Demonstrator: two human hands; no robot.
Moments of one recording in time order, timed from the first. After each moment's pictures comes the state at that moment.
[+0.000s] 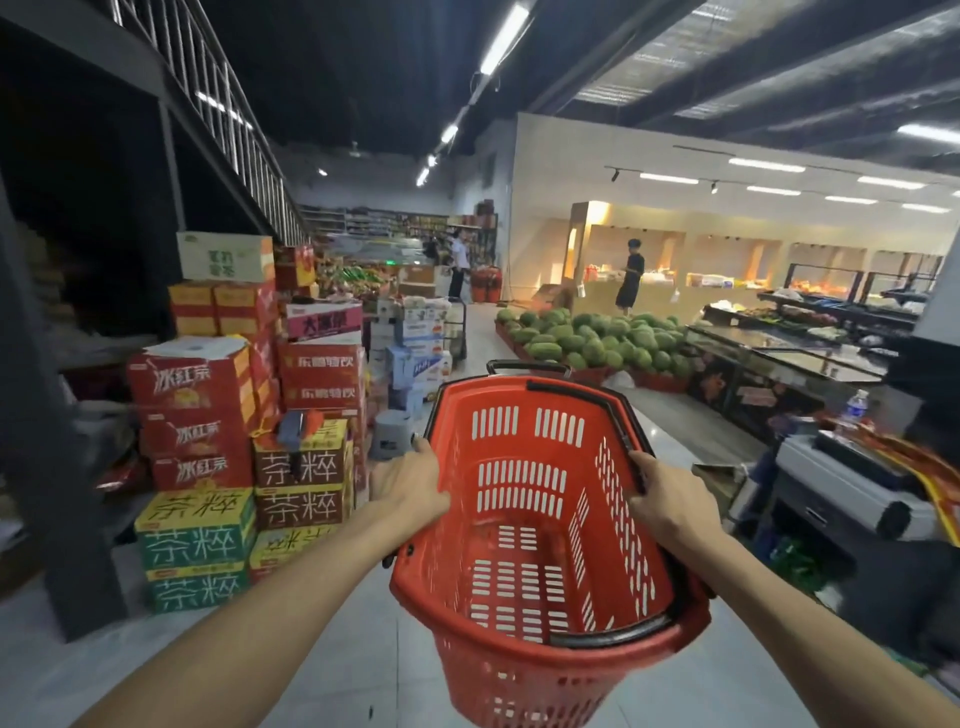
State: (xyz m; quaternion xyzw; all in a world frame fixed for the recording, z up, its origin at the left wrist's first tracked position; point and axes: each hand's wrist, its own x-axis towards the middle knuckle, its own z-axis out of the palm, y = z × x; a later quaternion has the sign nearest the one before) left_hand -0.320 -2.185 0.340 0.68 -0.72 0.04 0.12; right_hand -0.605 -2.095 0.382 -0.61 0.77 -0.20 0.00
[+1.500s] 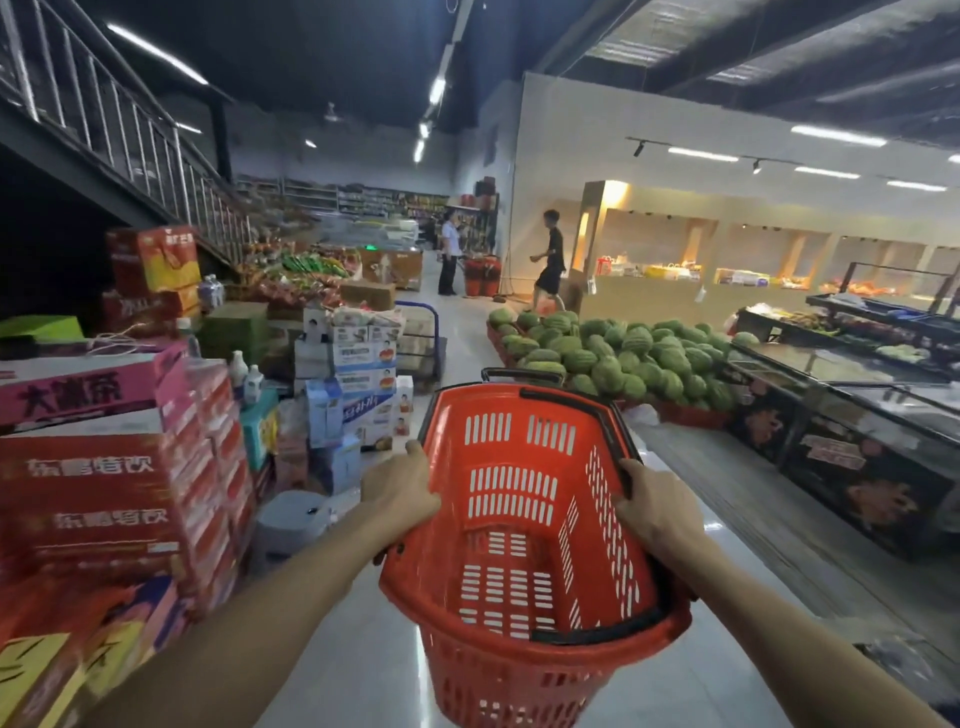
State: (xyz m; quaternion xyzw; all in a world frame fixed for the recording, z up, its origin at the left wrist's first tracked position) left_hand -0.664 -3.297 0.326 0.69 -0.71 -0.02 0.12; right_hand -0.963 -3.238 0.346 -0.63 0.75 -0.21 -0.03
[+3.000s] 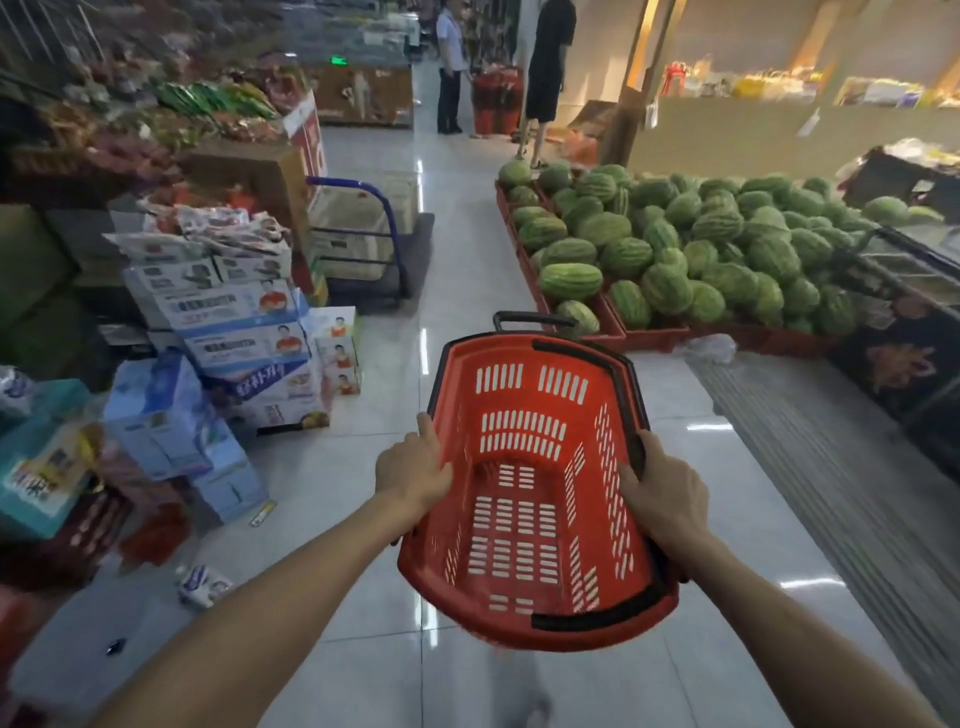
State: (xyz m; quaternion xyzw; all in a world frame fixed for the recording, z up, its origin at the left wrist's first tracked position) left_hand -0.981 -4.377 0.121 0.71 -0.70 -0.08 0.08; right_hand -1.284 -4.321 0.154 -0.60 0.77 -0.19 0.07
